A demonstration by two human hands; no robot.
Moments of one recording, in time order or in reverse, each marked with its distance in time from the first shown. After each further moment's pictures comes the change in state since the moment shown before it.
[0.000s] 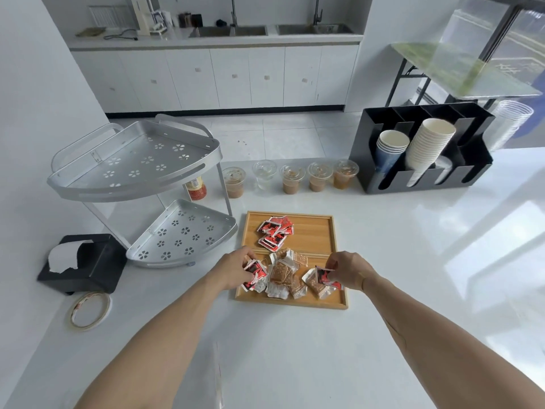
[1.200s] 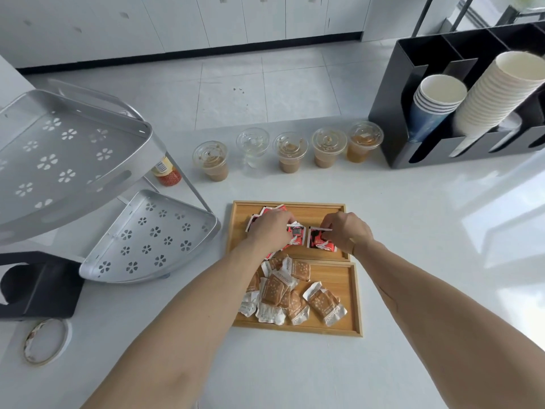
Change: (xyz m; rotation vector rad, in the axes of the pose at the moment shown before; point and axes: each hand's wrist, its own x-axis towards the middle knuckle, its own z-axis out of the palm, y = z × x) left_hand 0.172 0.074 0.039 0.314 0.043 0.136; right_hand 0.165 0.007 -0.010 -0.068 0.047 -0.001
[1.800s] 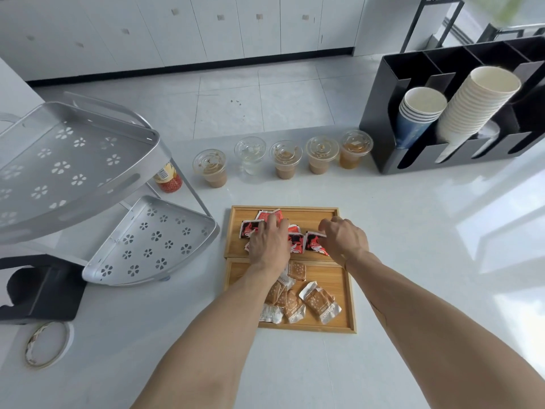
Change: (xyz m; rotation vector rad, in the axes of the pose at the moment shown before) left_hand -0.032 0.016 0.025 0.235 0.252 -0.049; right_hand -0.024 -0.001 0.009 -0.173 0.179 -0.089
